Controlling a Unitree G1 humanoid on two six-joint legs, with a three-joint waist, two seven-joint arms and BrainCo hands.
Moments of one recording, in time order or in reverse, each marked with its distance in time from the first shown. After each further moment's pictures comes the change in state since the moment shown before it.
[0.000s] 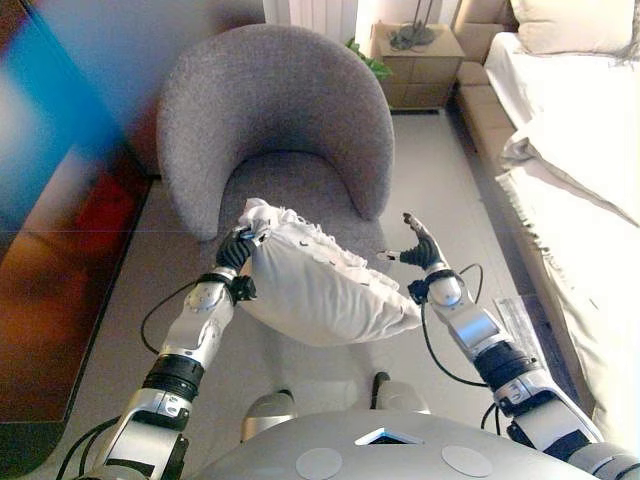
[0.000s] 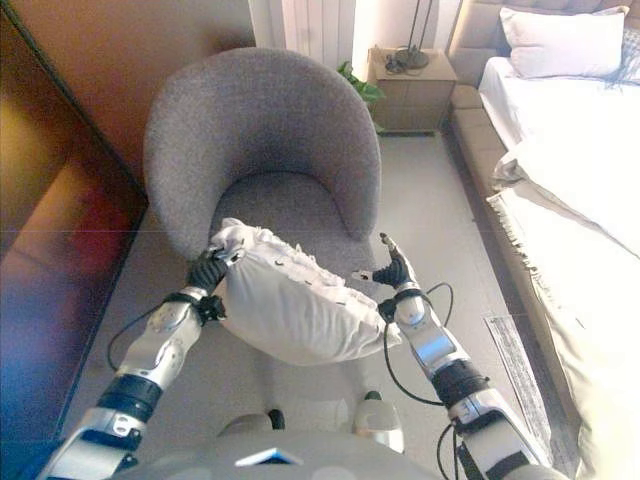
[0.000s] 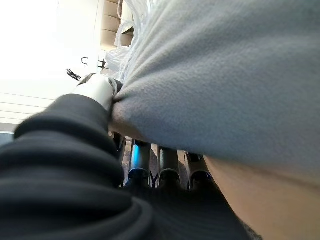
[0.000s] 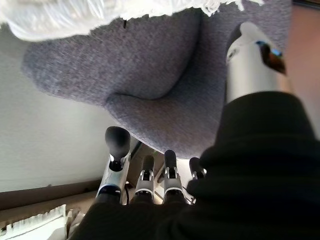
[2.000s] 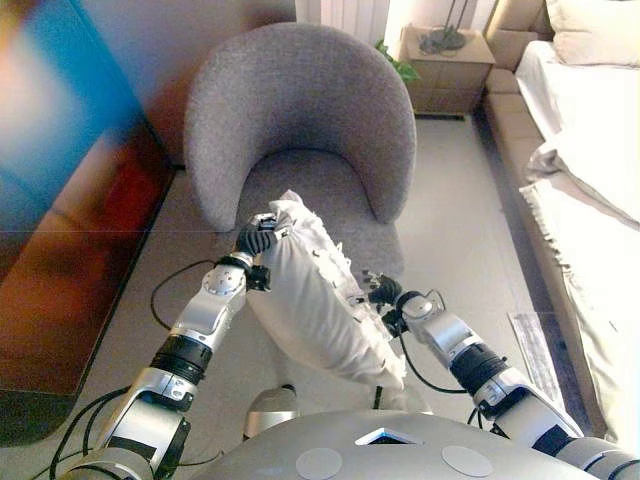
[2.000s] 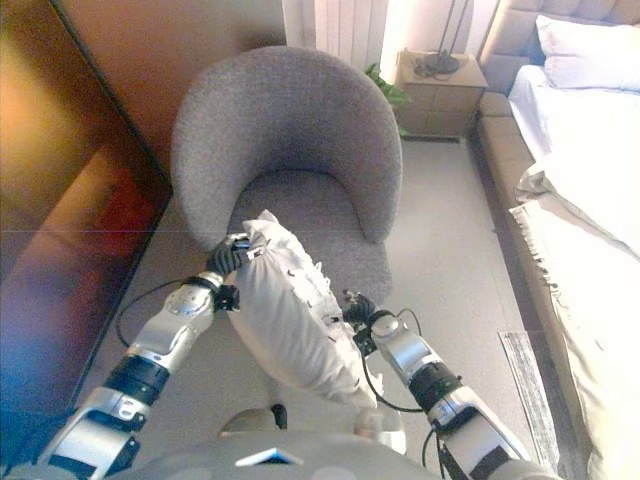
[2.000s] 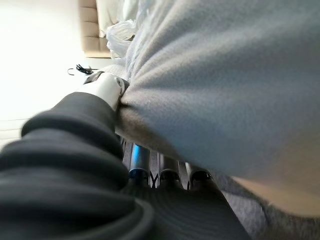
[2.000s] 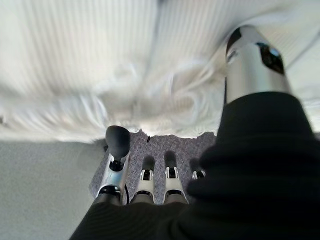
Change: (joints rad) left arm -0.091 0.024 -0.115 -0.032 0.160 0.096 0.110; right arm 0.032 0.044 0.134 0.018 0.217 0.223 0.256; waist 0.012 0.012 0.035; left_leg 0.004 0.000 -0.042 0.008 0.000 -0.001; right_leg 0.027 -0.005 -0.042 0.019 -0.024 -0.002
